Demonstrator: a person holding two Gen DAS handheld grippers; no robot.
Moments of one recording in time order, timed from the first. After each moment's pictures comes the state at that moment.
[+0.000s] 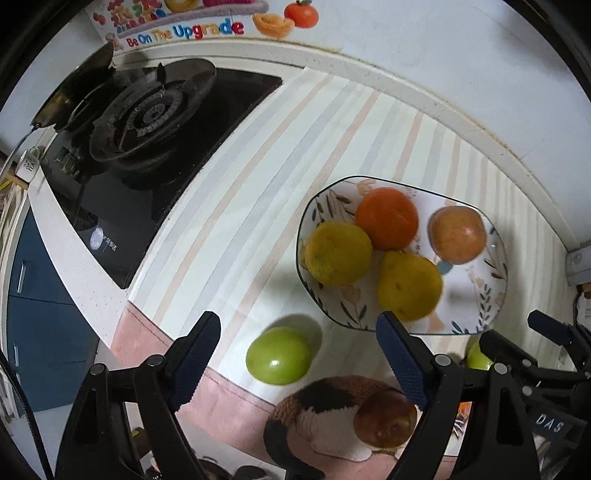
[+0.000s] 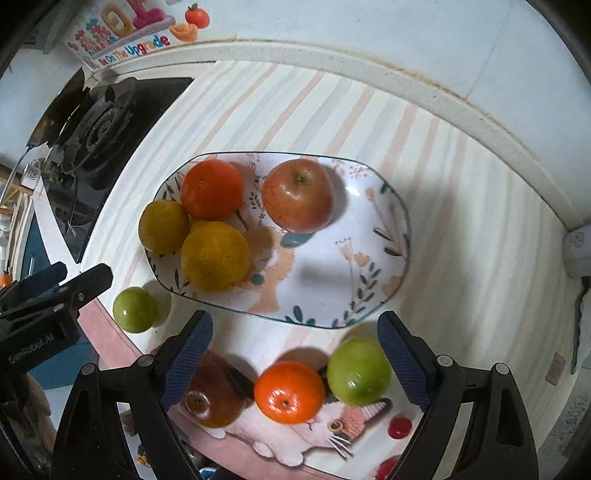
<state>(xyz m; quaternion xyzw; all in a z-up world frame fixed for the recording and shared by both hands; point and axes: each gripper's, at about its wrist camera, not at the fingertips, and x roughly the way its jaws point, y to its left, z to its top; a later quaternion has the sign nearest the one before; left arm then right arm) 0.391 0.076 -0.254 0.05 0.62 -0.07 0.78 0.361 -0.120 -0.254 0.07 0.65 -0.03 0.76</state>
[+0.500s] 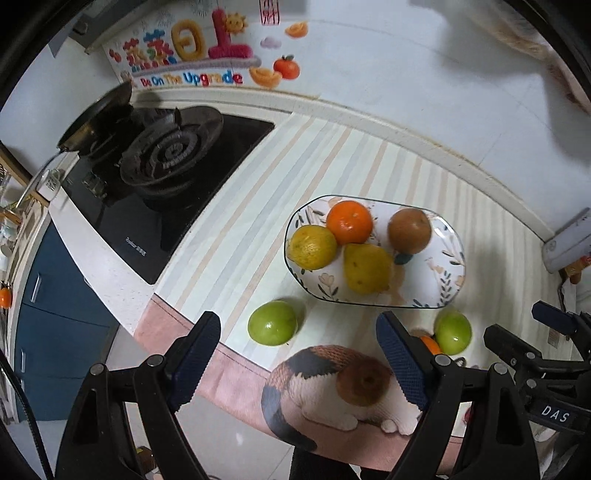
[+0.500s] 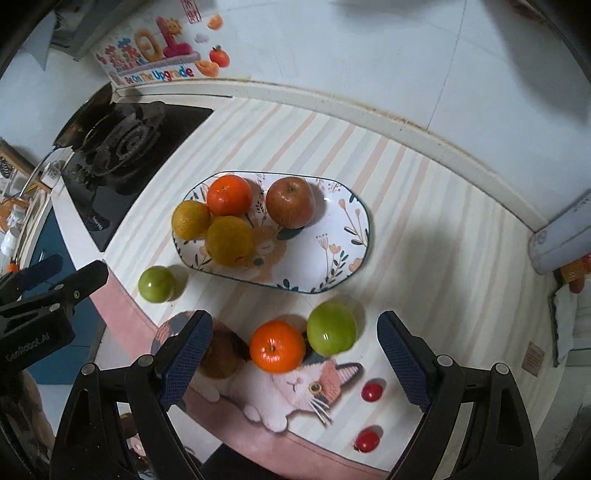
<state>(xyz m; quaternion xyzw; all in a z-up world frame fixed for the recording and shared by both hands) 0.324 0.064 -0.183 0.06 0.56 -0.09 0.83 0.287 -0.129 -0.174 0.05 0.59 -0.02 0.80</state>
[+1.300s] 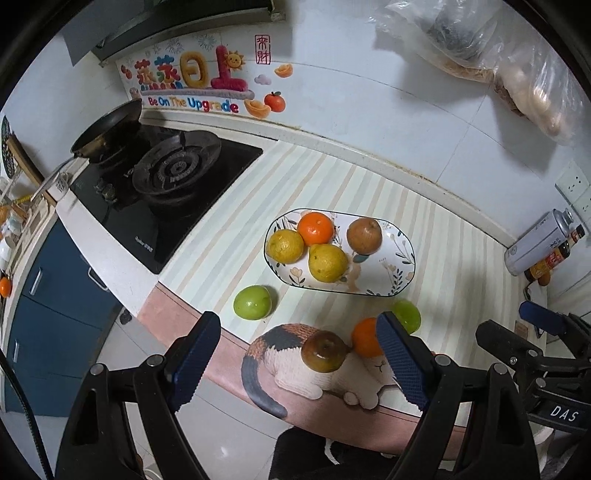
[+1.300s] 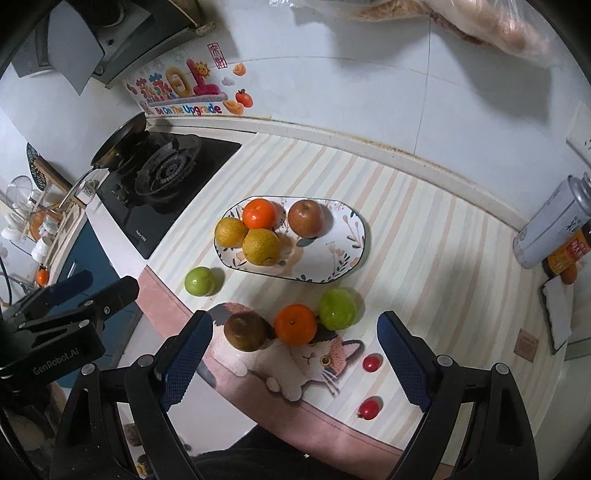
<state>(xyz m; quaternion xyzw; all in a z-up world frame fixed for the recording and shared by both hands) 0.260 0.058 -0.124 0.03 0.52 -0.10 0.85 0.229 -0.143 -0.103 0.08 0.55 0.01 0.83</state>
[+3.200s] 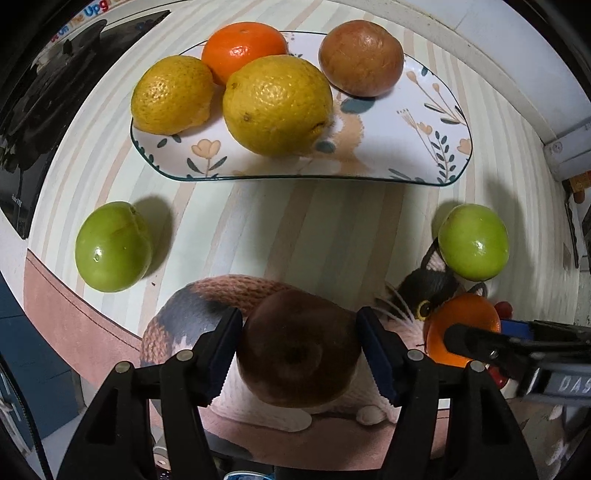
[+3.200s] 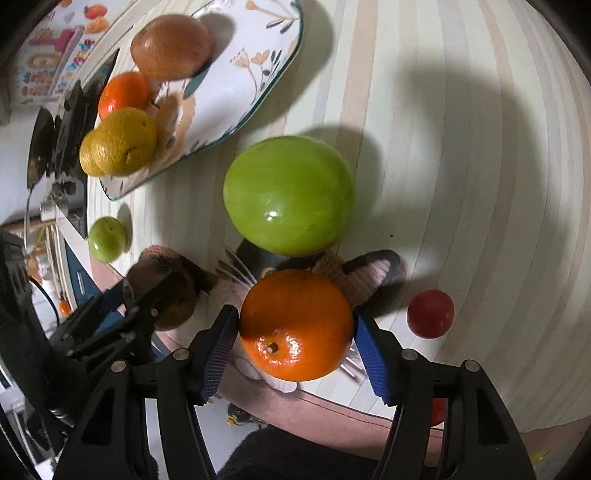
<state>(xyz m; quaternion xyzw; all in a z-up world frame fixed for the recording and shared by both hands) 0.302 -0.010 -0.343 0.08 0.68 -0.17 0.71 0.264 -0.176 -0.368 0.27 0.74 0.00 0.62</state>
